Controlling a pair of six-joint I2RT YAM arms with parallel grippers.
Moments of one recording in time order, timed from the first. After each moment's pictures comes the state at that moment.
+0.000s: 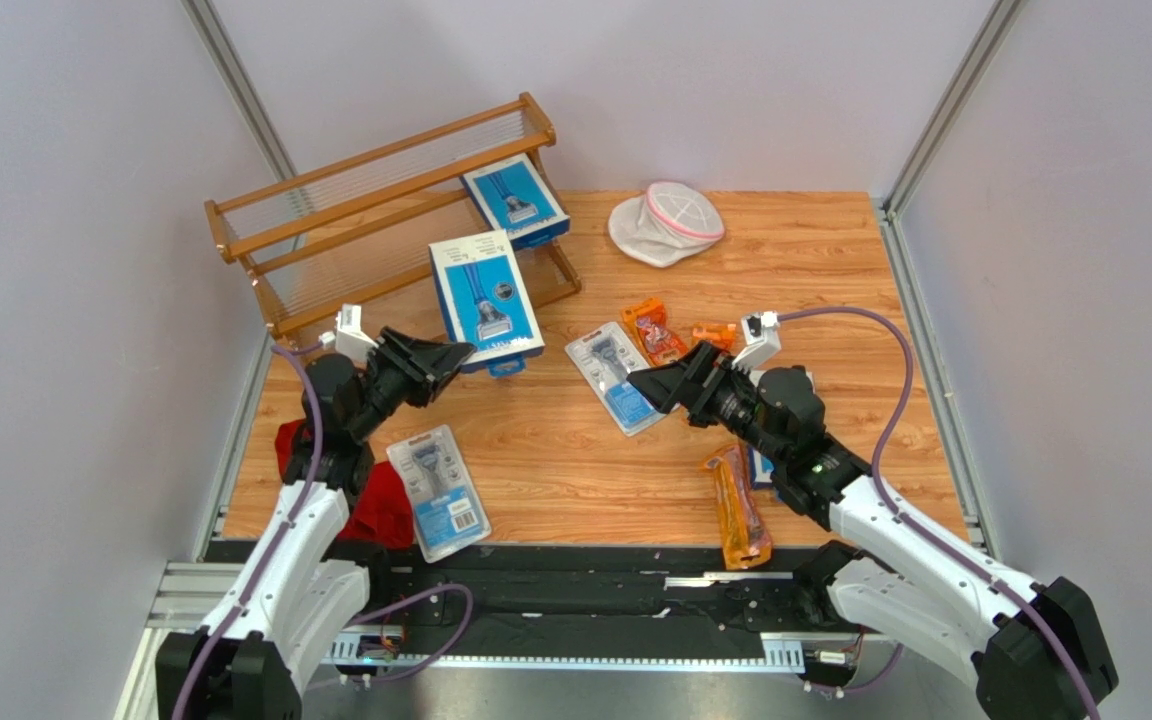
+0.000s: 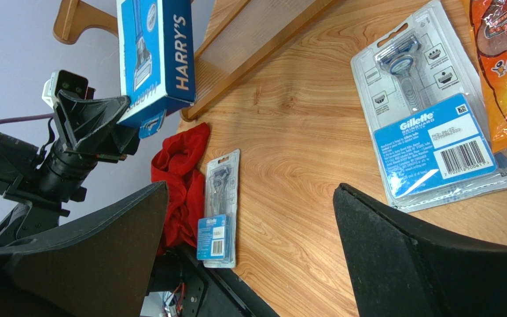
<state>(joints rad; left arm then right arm) -0.09 0.78 0.40 0.21 0.45 -1.16 0.60 0.87 0.45 0.24 -0.12 0.90</state>
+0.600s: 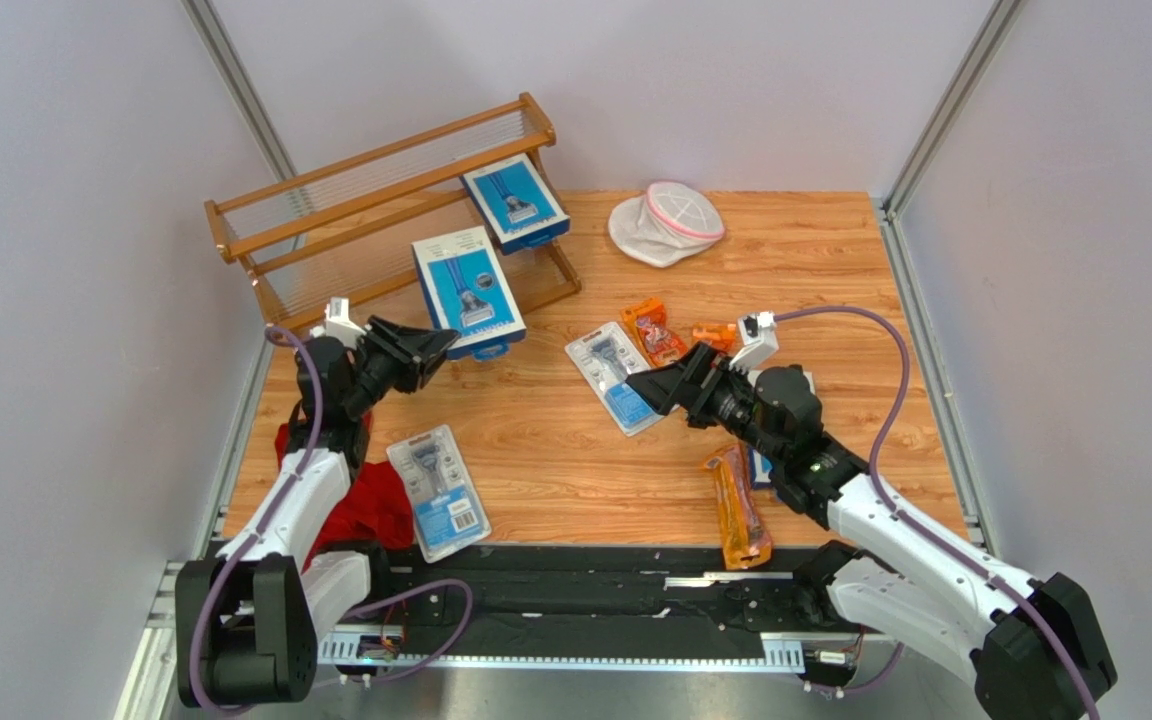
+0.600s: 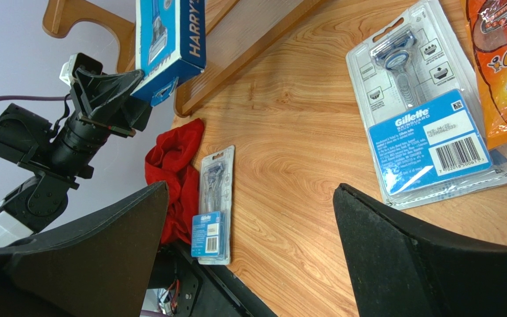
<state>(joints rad) 0.05 1.01 0.42 0.36 0.54 -1.18 0.60 0.88 0.45 0.24 -0.13 0.88</state>
